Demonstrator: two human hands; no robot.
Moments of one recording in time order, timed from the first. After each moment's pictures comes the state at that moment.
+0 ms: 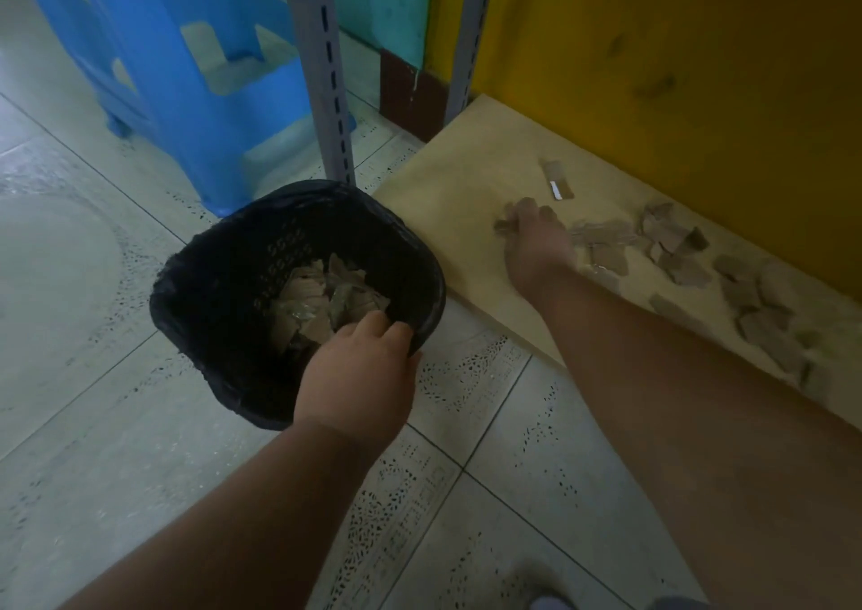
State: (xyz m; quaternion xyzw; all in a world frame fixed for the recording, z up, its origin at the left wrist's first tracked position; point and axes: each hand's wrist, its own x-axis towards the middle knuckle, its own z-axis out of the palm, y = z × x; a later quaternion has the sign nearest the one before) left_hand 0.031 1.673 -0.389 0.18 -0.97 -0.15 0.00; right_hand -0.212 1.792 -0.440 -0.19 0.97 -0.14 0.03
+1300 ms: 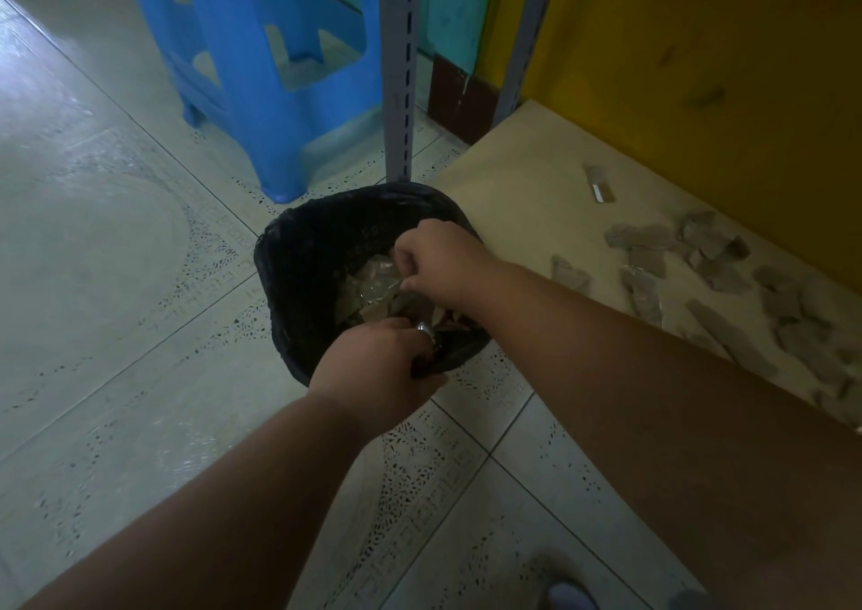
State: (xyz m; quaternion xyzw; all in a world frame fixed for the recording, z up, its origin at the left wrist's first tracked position) left_hand 0.070 1.646 -0.385 0.11 -0.97 -0.21 -0.04; right_hand -0.088 1.687 -0.363 -0.47 0.86 -0.09 0.19
